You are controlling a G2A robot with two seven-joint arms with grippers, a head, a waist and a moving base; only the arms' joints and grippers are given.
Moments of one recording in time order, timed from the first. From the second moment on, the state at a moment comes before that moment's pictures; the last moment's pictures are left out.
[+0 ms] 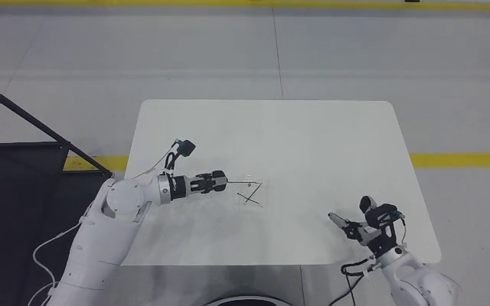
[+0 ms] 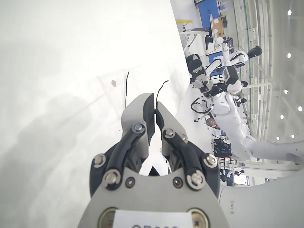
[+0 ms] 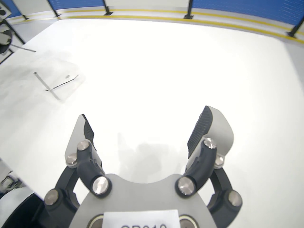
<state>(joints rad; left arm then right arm) 1.13 -1.11 -1.35 -1.52 0.03 -0.33 -1.05 -1.75 -1.13 1.66 -1.83 -1.09 -0.49 0.11</state>
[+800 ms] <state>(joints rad) 1.20 -1.08 -1.42 -1.58 -0.07 -0.39 -1.07 -1.67 -1.11 1.66 -1.92 -0.72 -0.66 0.48</state>
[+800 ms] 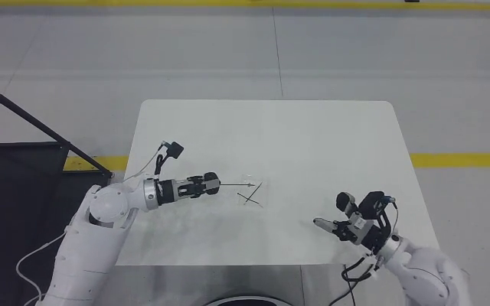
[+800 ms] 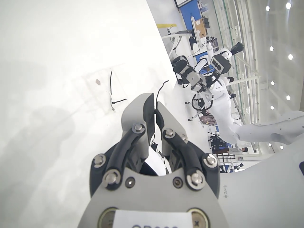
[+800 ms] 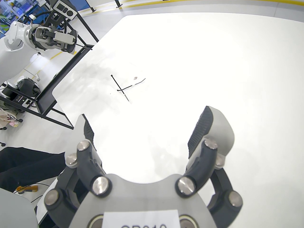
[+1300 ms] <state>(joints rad) 1.22 -1.08 -1.34 -1.64 -0.01 -0.38 -1.01 -1.33 -1.09 1.28 -1.63 0.11 -0.83 0.92</state>
